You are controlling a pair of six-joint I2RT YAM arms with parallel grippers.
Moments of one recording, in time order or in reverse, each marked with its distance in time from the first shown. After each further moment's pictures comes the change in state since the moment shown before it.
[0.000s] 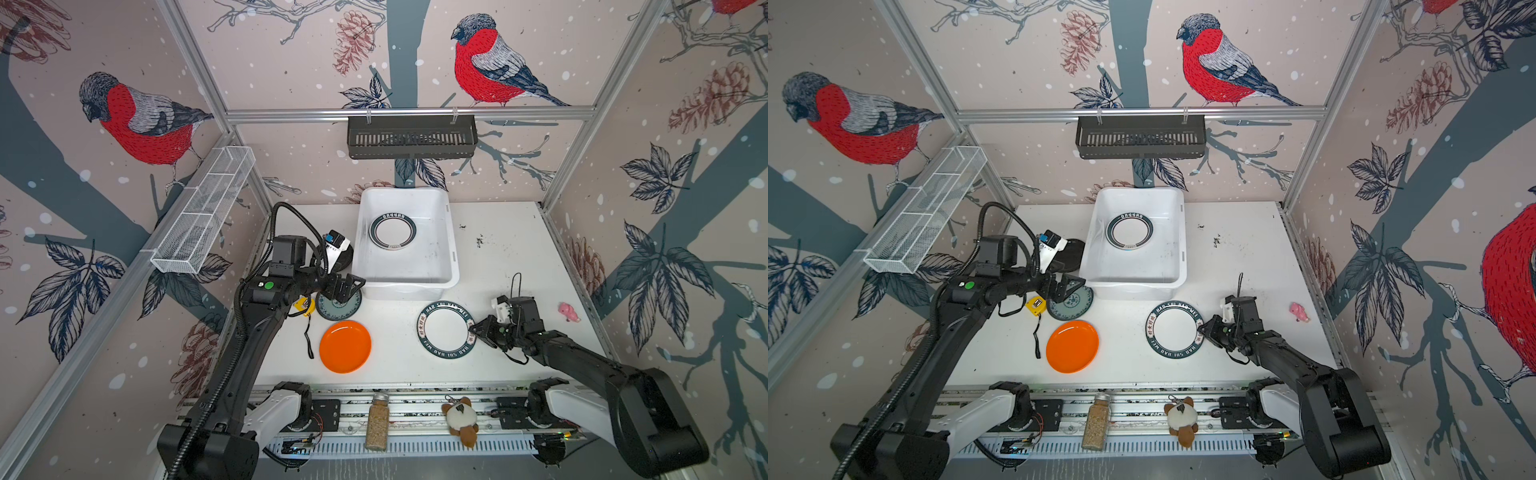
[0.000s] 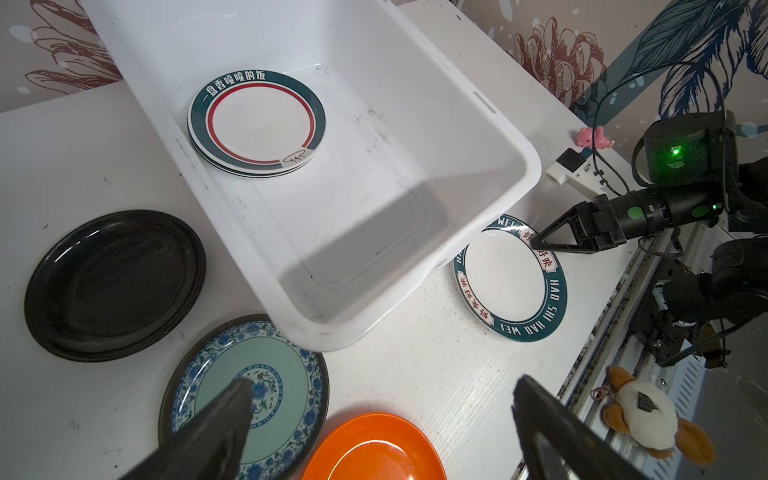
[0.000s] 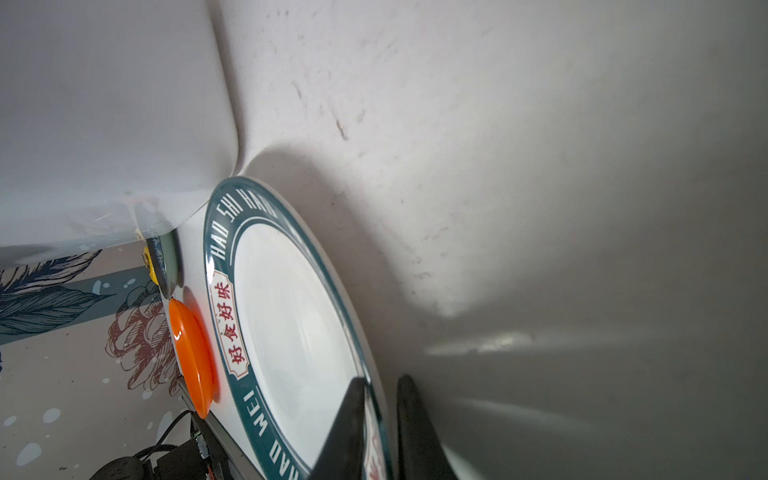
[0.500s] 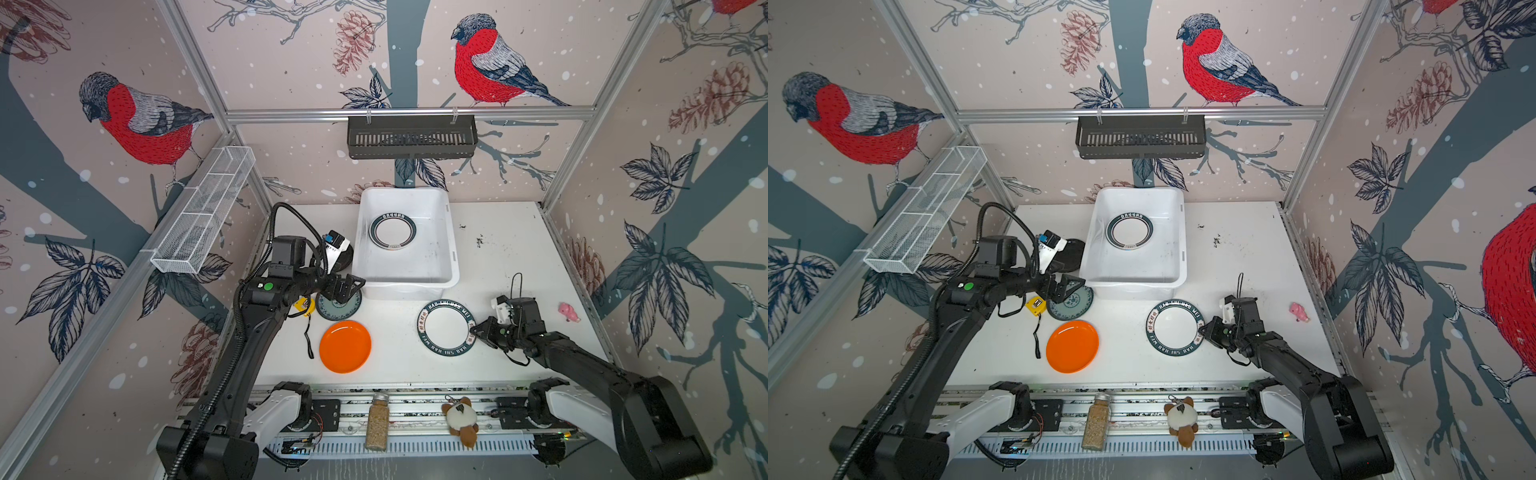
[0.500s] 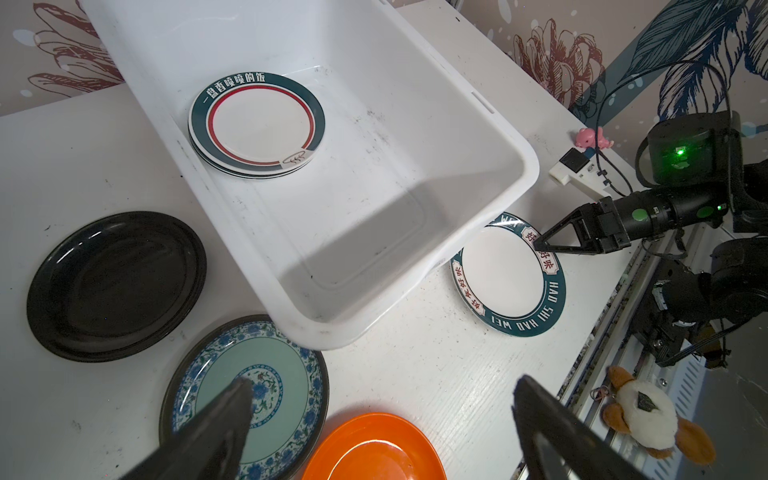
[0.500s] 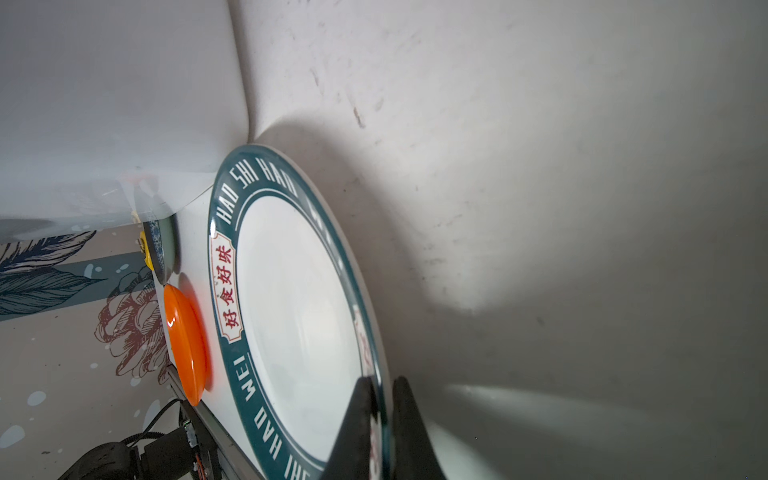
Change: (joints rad) left arm 0.000 -0.006 -0.003 0.000 0.000 0.000; right arm -0.003 -0.070 -0.004 -0.047 -0.002 -0.043
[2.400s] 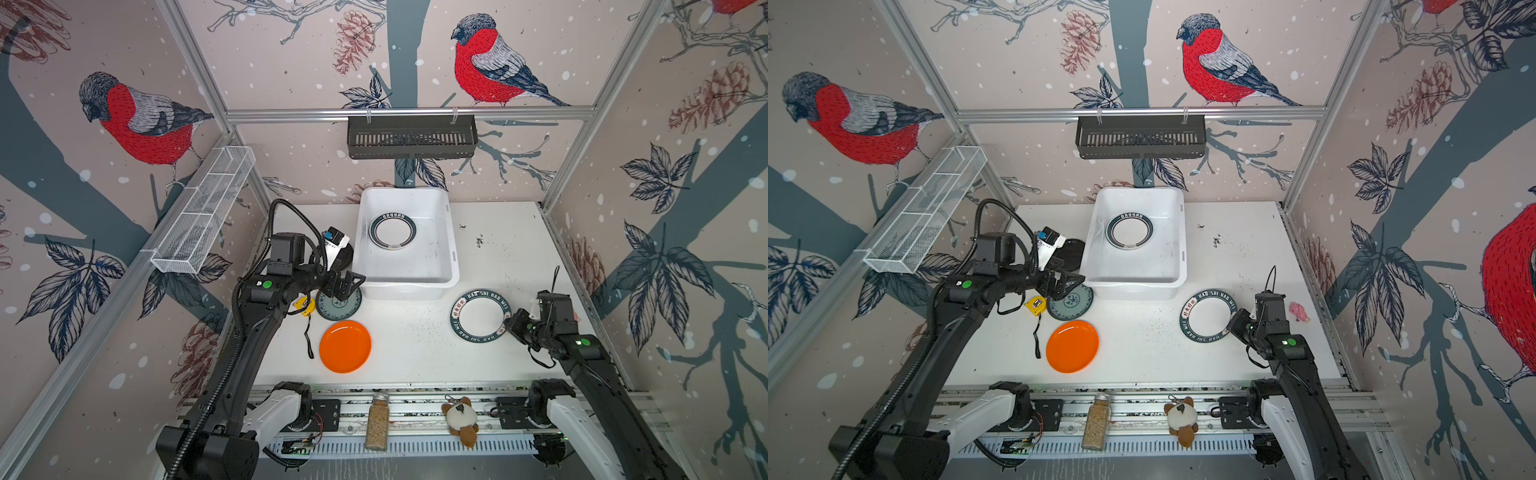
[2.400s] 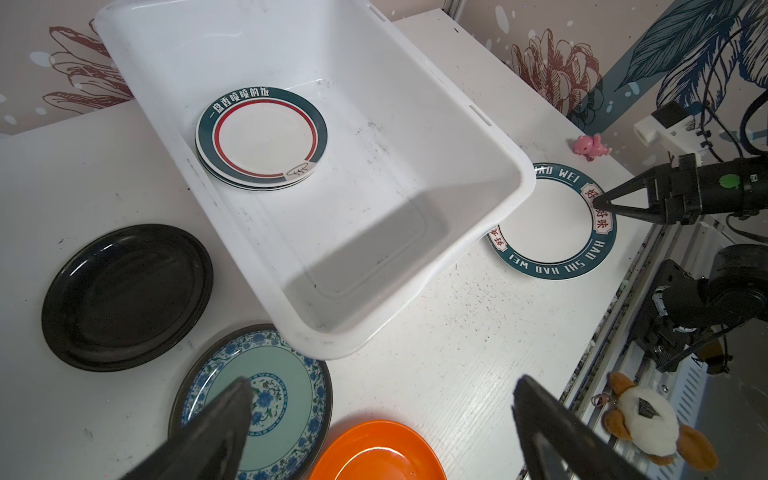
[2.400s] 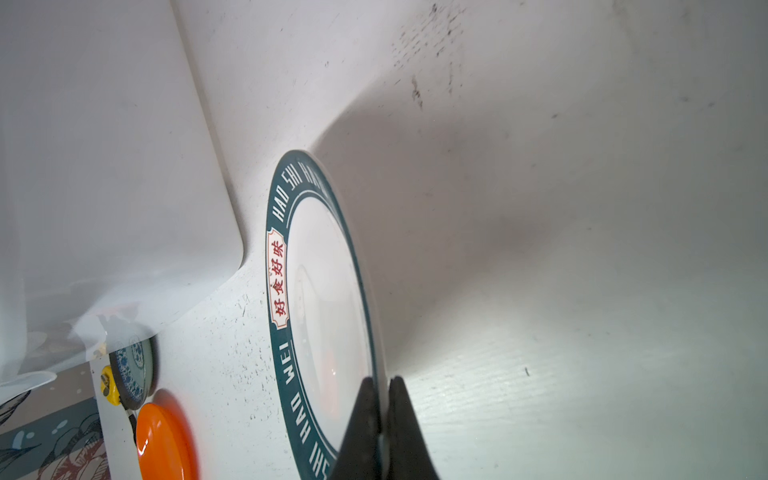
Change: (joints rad) left arm 0.000 0.009 0.035 -0.001 0.000 0.000; right arm -0.148 -0.404 0.245 -0.619 0.301 0.024
